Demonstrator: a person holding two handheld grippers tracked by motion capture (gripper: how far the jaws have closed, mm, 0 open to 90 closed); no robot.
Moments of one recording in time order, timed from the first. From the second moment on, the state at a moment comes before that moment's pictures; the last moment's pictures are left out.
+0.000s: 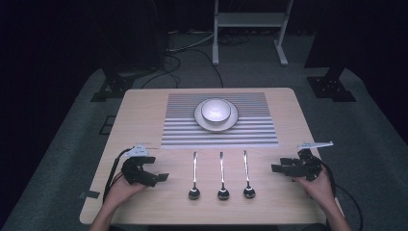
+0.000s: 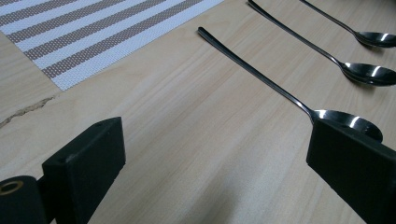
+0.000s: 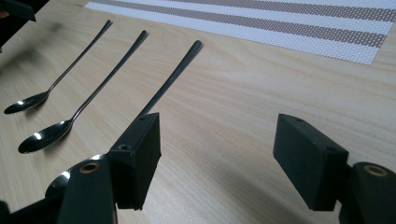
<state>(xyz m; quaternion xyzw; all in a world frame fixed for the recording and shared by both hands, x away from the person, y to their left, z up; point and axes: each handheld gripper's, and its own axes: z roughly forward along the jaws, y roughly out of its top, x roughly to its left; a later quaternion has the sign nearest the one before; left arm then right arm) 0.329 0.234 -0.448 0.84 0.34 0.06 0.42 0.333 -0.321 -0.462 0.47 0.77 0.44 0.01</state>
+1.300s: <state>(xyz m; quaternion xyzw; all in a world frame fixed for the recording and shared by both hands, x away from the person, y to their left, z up) 0.318 0.186 -0.446 0.87 0.28 0.04 0.41 0.332 -0.314 -0.461 0.46 0.77 0.44 0.01</state>
